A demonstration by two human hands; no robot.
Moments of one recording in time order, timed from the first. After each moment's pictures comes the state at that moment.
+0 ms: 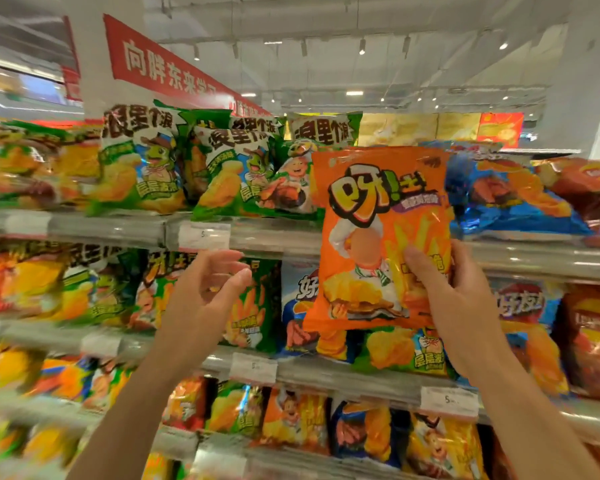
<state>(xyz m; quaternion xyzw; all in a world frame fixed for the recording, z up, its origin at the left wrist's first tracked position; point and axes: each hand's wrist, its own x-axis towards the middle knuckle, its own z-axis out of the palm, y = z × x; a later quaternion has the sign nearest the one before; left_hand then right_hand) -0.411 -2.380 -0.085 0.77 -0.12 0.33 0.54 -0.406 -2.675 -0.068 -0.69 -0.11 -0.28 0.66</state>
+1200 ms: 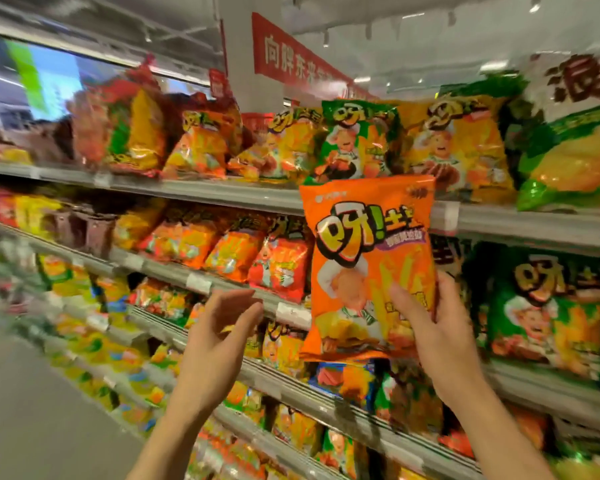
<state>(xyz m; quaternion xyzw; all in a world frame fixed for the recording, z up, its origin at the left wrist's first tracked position) -0.454 -1.813 -0.174 0.73 0.03 0.37 0.58 -0.361 -2.069 -0.153 -0.63 -0.24 -0.13 0.73</state>
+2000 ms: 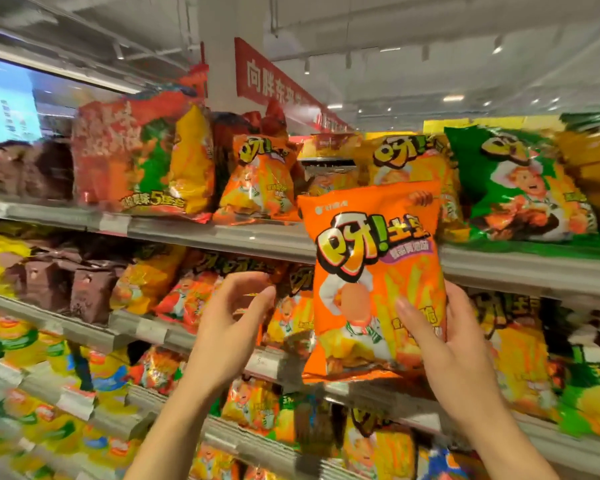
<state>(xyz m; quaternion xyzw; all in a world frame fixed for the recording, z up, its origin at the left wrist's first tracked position) -0.322 -1.545 -0.112 0.74 -0.04 0.36 0.57 -0.293 -1.808 -0.119 -0.68 -0.21 -0.21 0.67</state>
